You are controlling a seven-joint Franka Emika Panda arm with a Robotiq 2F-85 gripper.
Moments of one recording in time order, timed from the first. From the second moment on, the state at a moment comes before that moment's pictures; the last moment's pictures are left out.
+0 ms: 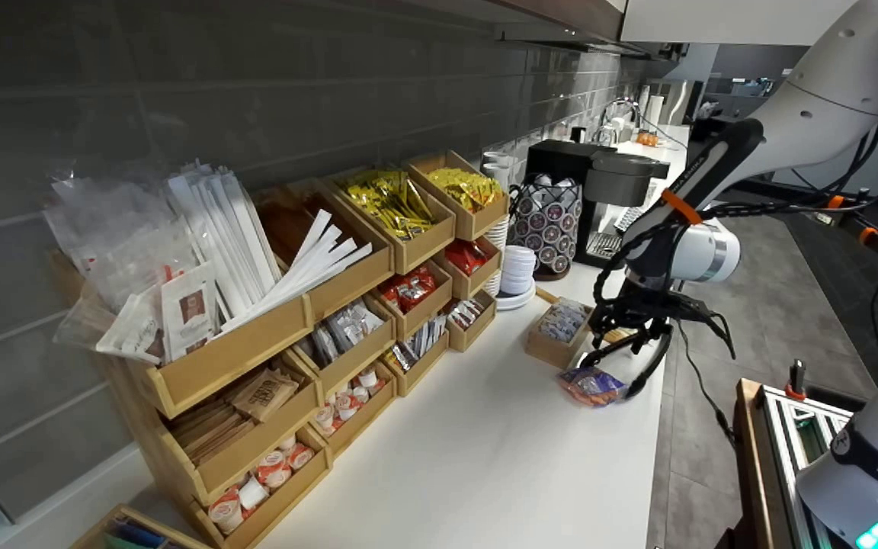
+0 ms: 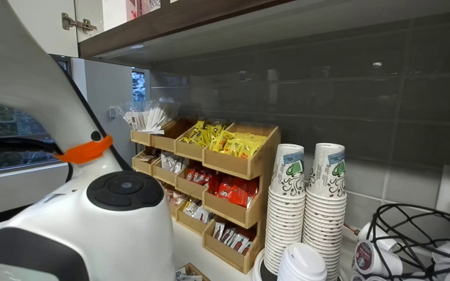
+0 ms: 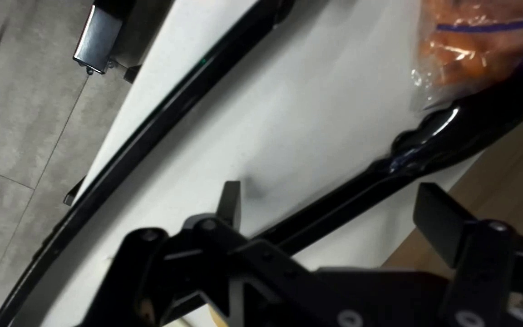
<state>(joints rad) -0.23 0.11 -0.16 -2.72 0.60 2.85 0.04</state>
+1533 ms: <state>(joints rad) -0.23 0.14 -0.17 -2.70 0.57 2.89 0.10</state>
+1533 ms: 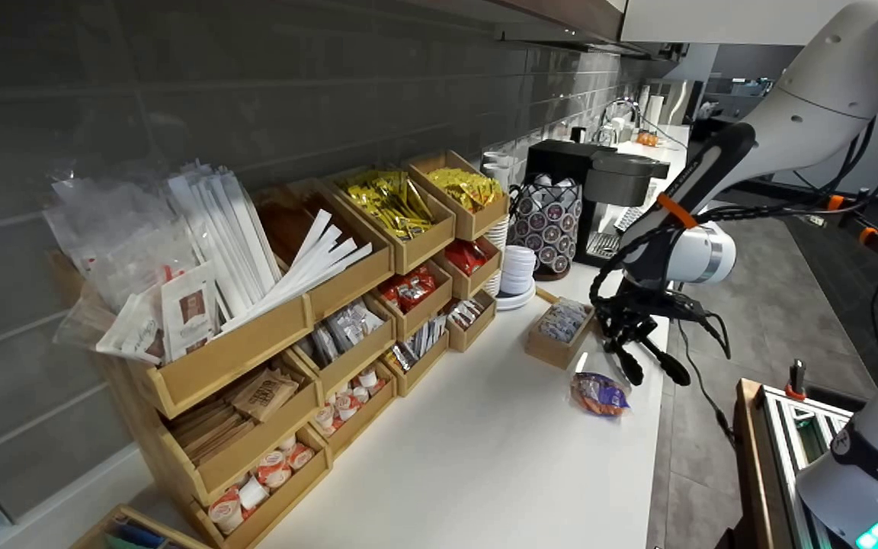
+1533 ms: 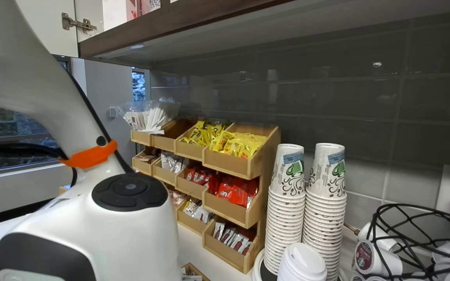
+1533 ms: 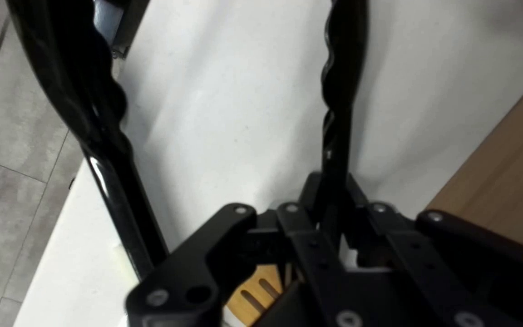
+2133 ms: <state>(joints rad) -0.20 0.04 -0.25 -2.75 0.15 2.86 0.32</state>
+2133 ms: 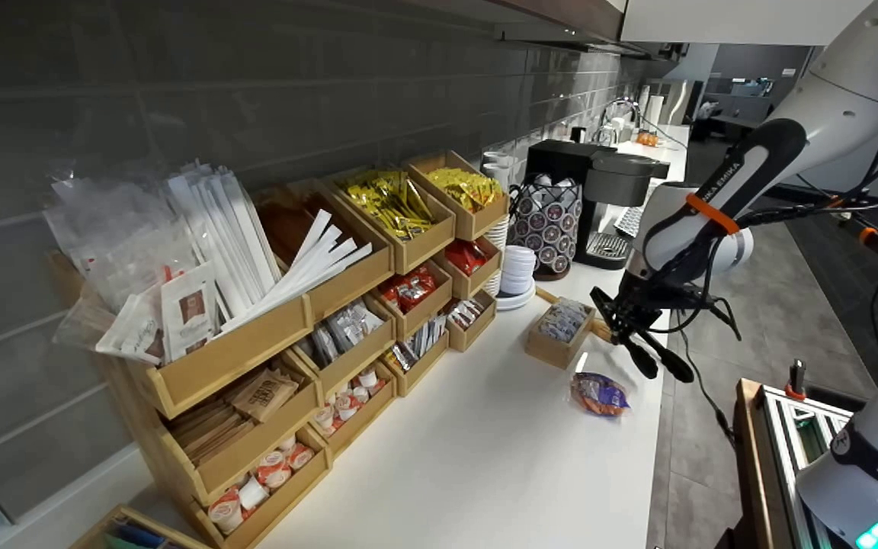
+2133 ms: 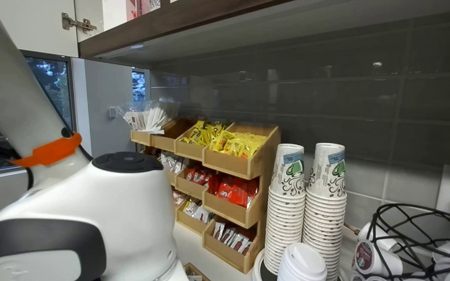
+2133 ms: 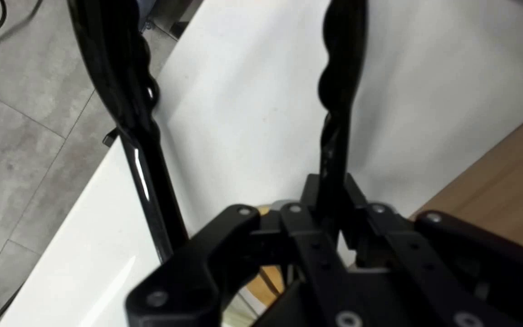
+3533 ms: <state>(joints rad) -0.23 -0.56 -0.13 -2.73 -0.16 2.03 0.12</state>
